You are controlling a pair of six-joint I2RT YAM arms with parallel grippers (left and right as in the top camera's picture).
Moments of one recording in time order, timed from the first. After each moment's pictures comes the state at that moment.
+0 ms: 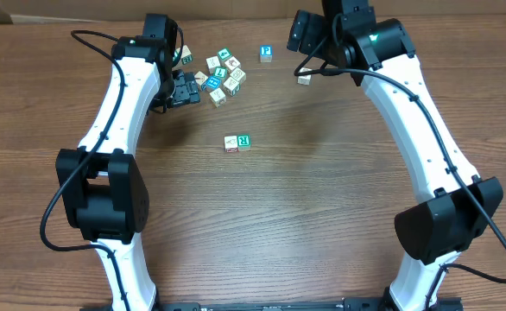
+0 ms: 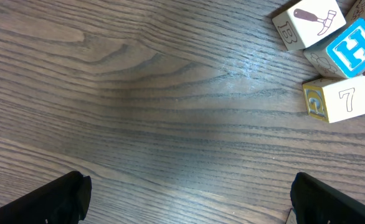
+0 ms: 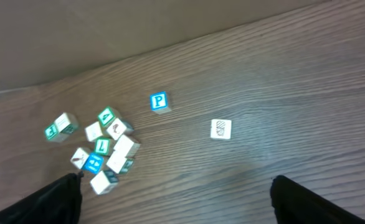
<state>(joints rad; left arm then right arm) -0.12 2.11 1.87 -1.11 -0.13 -0.39 0.33 1.97 2.06 -0.93 0.11 0.53</state>
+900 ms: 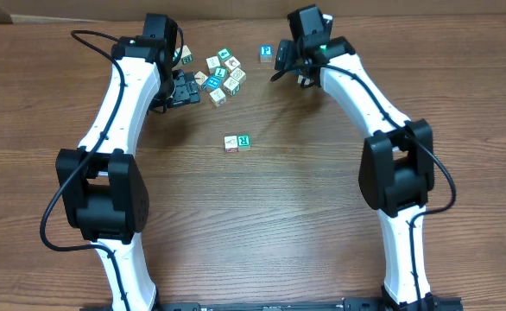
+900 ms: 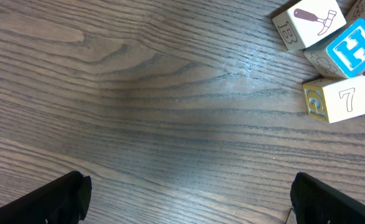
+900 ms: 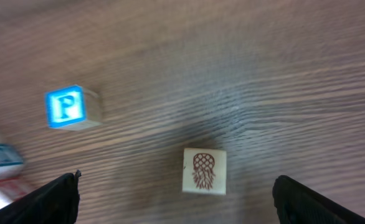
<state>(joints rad) -0.12 2.11 1.87 -1.11 -0.13 -0.39 0.33 2.37 2.06 -0.69 0.22 0.51</state>
